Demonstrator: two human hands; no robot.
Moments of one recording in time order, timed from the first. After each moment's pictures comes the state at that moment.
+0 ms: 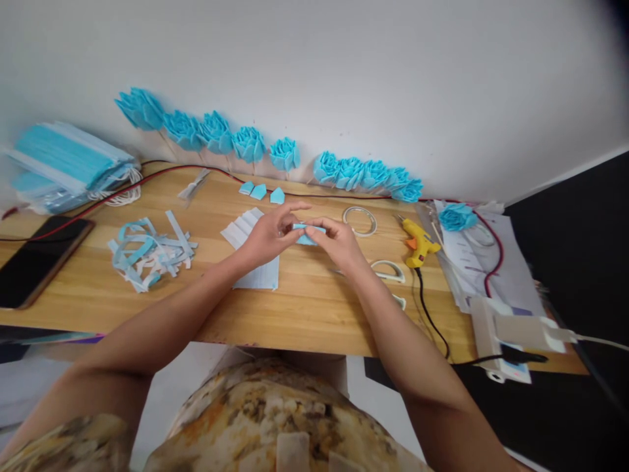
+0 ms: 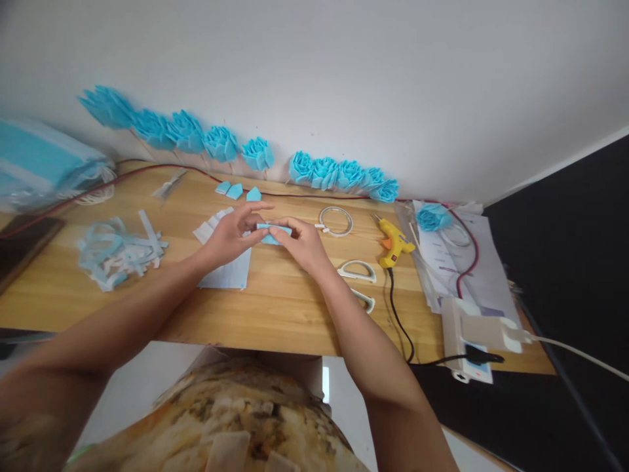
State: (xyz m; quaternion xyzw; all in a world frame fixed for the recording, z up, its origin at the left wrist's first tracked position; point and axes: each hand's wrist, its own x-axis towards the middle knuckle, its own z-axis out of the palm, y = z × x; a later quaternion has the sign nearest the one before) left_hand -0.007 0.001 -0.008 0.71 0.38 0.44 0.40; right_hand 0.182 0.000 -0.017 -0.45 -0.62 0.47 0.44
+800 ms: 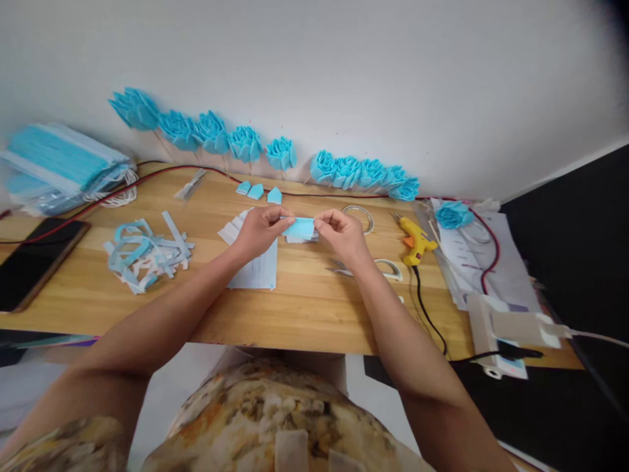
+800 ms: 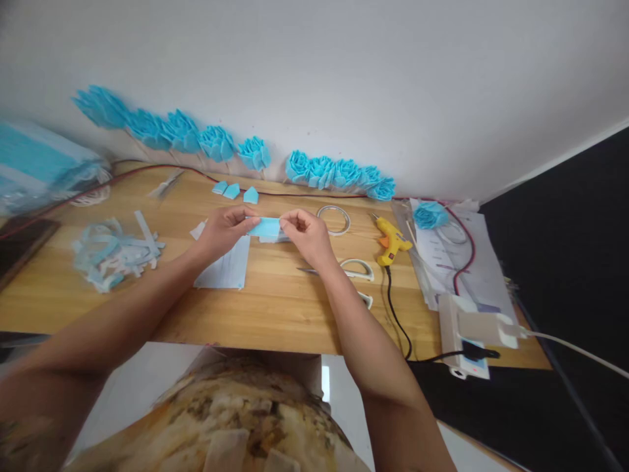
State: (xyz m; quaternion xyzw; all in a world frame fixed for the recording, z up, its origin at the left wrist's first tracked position) left_hand -0.014 0.015 -0.020 0.64 0.42 0.47 0.44; right_hand 0.190 0.010 -0.017 -0.46 -0.61 0.43 0.48
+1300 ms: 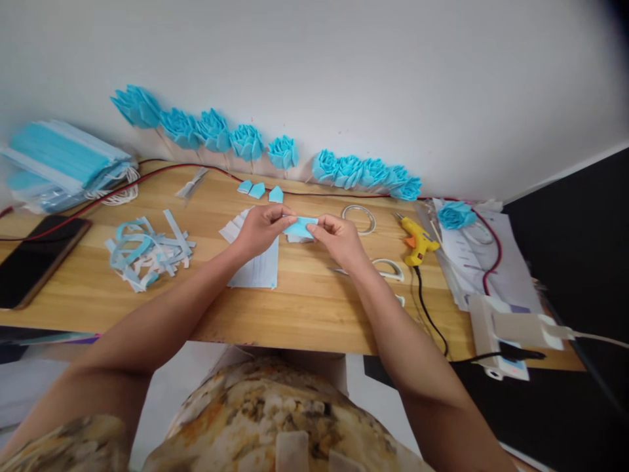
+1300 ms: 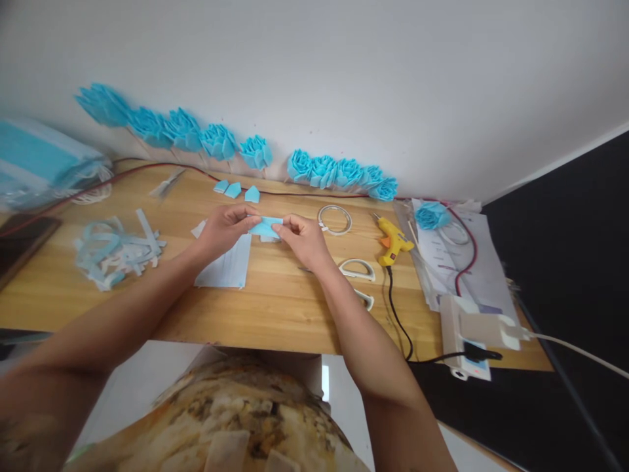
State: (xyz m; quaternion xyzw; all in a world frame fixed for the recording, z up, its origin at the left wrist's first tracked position) left_hand -0.015 0.015 -0.018 0.65 0.42 0.46 0.43; right_hand 0.185 0.004 -0.018 -0.47 -0.63 0.45 0.42
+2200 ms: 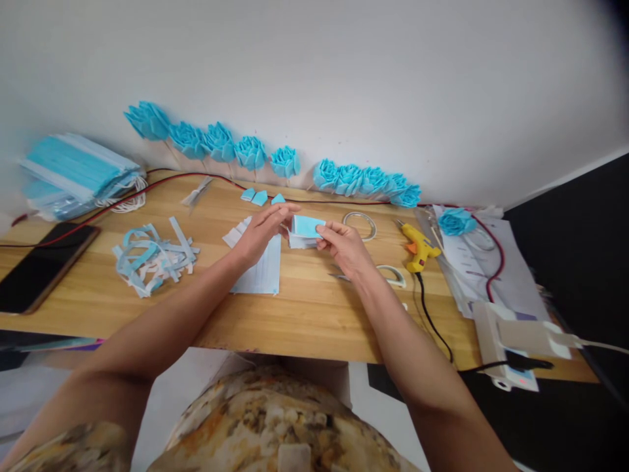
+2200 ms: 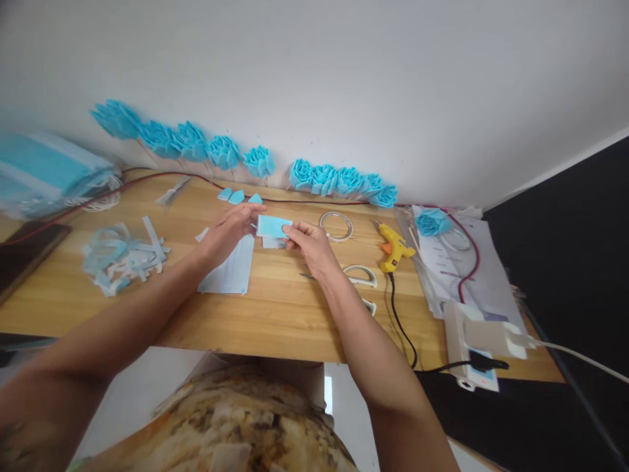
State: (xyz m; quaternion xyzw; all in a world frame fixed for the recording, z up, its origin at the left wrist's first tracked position) left_hand -0.016 0.014 -0.018 0.55 0.34 0.52 0.57; right_hand 0.185 0.005 -0.018 -0.45 -0.45 0.62 0.47
